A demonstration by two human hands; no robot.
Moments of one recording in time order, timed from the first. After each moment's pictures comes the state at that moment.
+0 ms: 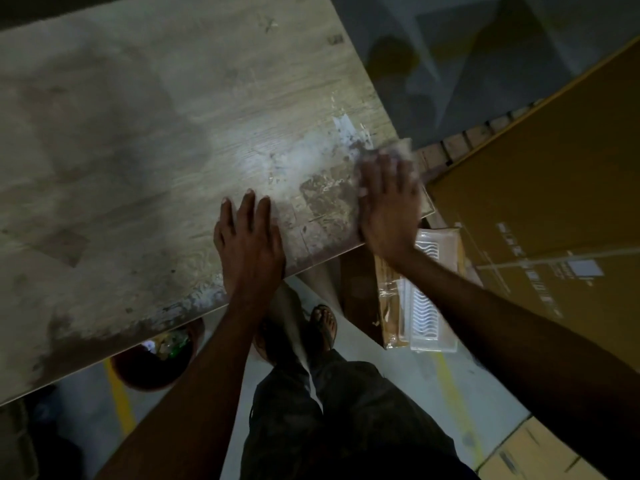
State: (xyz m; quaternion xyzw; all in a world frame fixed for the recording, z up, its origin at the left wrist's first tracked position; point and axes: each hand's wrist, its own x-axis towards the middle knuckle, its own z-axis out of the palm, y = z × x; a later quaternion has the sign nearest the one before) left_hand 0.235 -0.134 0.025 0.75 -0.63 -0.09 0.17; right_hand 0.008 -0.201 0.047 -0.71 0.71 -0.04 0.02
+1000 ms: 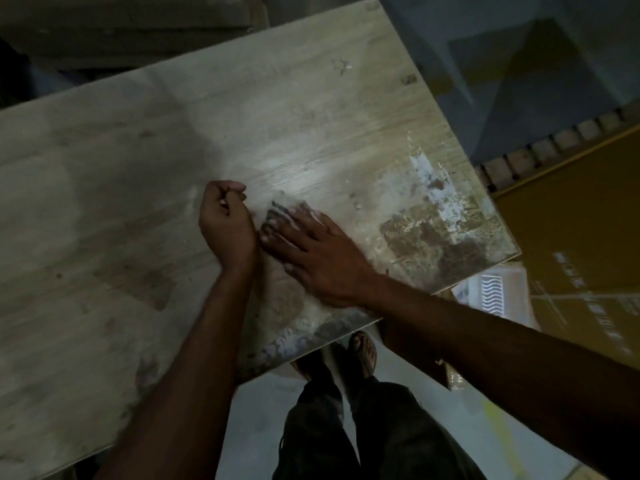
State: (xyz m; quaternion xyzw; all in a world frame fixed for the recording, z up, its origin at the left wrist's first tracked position) left_hand 0.379 -0.246 0.054 0.73 -0.33 -0.24 0.55; right_hand 0.211 -0.218 0.036 -0.91 0.41 -0.03 0.05
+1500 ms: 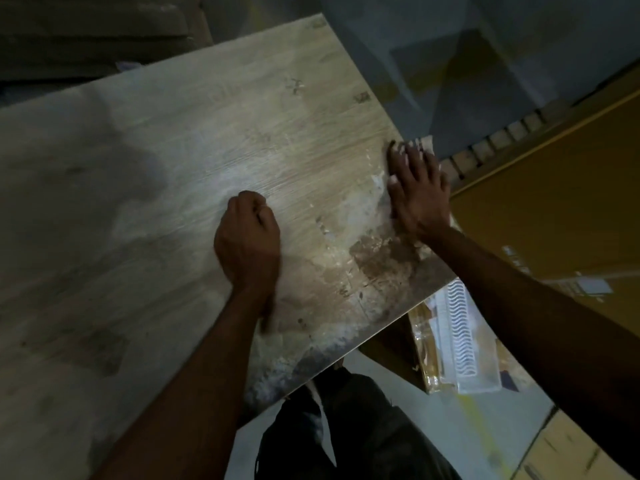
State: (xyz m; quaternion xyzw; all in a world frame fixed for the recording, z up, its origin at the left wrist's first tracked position) left_hand 0.317 -0.278 0.034 0.74 -0.56 -0.13 0.34; right_hand 0.039 -0.316 0.060 -0.68 0.73 -0.03 0.05
